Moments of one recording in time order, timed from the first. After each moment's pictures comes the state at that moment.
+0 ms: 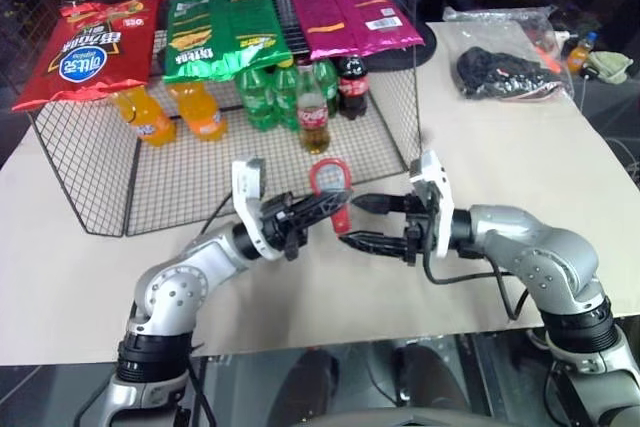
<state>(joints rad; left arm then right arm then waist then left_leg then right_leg) -0.24 0.44 0.09 -0.27 -1.15 0.74 -0.83 -0.42 -0.42 0.17 -0.43 0.81 0.94 0.76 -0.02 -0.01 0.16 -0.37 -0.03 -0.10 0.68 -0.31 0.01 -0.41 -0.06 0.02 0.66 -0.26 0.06</state>
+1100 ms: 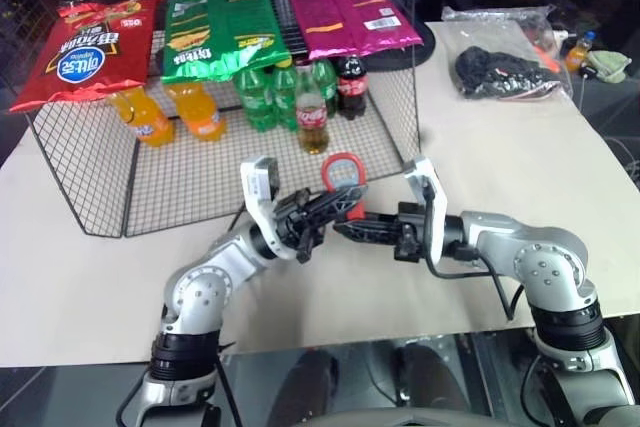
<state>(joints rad) -0.23 0.32 0.07 -0.26 -1.06 0.69 -0.89 -0.42 -0.33 0.09 -0.41 1.02 1.07 0.59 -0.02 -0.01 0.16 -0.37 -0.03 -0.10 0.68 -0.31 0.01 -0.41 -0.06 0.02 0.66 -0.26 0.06</state>
